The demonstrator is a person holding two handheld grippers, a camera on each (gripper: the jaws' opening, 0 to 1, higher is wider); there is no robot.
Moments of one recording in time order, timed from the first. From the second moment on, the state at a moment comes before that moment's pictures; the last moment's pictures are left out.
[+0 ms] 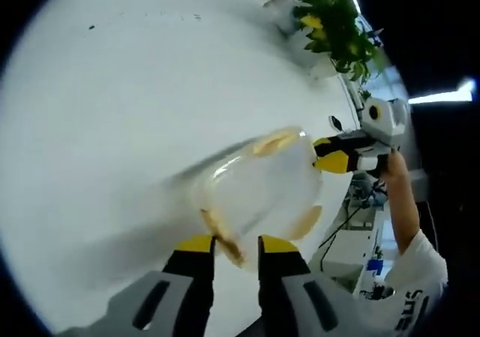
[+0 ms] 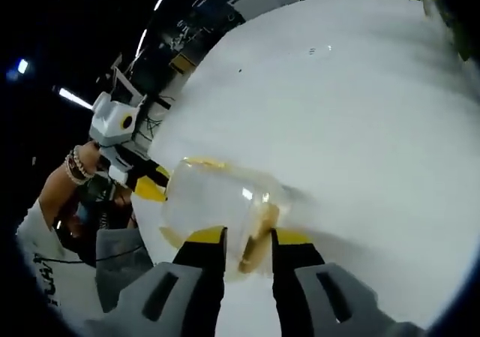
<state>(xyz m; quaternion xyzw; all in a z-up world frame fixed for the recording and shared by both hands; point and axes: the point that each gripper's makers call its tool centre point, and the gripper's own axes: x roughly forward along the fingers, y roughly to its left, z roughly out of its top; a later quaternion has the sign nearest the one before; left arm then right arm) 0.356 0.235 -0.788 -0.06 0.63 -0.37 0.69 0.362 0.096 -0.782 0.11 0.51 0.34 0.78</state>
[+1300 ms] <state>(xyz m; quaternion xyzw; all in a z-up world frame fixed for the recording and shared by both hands) 0.327 0.153 -0.749 -0.20 0.41 -0.47 0.76 0.416 0.167 -0.762 -0.03 0.46 0.40 0.79</state>
